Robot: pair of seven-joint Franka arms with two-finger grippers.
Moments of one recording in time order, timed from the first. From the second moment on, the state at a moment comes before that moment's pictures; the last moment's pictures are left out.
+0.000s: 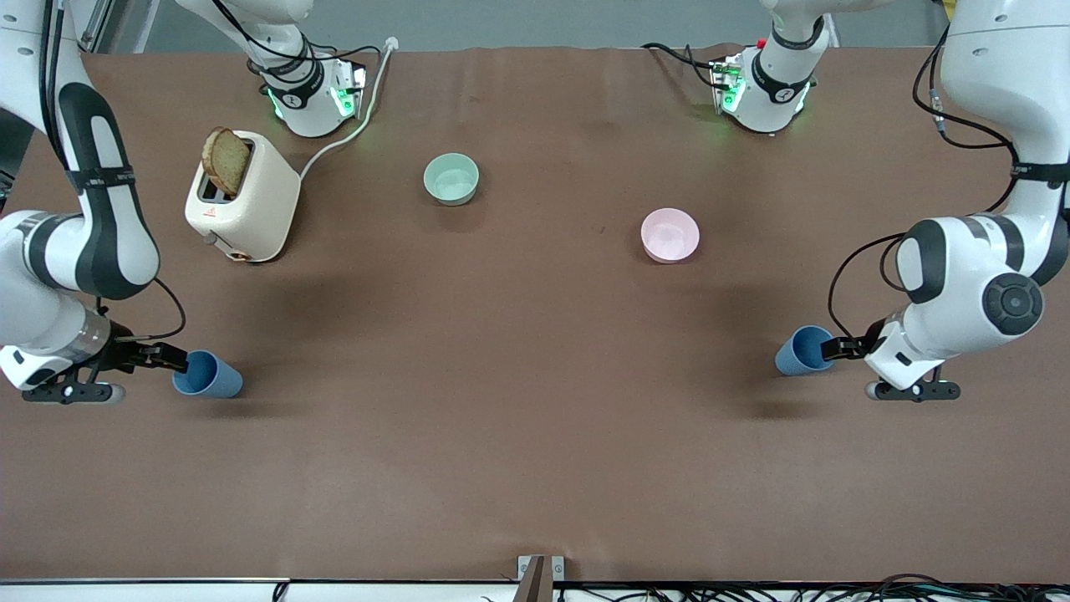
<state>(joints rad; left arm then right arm) 0.05 0.48 -0.04 -1.82 0.02 2.22 0.02 -0.17 0.45 -0.02 -1.79 -0.02 2.29 -0.19</state>
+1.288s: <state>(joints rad) -0.11 0.37 -0.46 -1.79 -0.04 2.04 -0.55 -0.17 0.54 -0.02 -1.75 -0.02 2.34 -0.22</state>
